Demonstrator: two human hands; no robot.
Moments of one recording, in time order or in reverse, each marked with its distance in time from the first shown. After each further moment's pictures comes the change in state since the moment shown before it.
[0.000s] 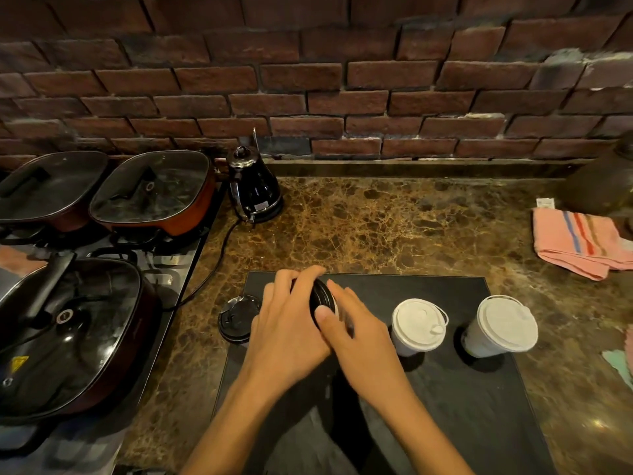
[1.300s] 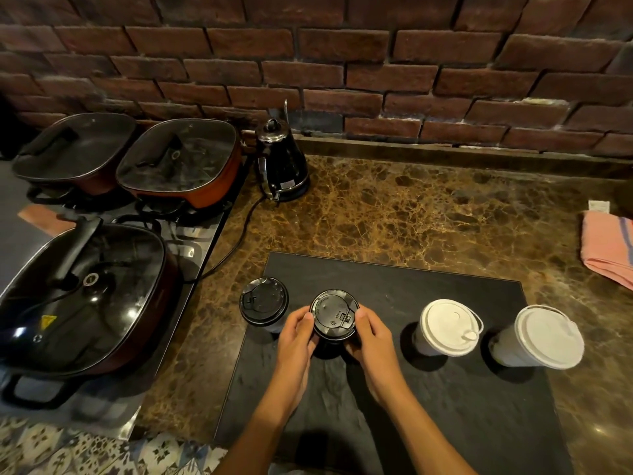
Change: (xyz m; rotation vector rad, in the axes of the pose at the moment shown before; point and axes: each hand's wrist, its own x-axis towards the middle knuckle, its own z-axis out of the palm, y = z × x) left_hand -0.013 -0.100 0.105 -1.203 0.182 -0.707; right_hand 0.038 0.100 0.051 0.542 0.104 0.391
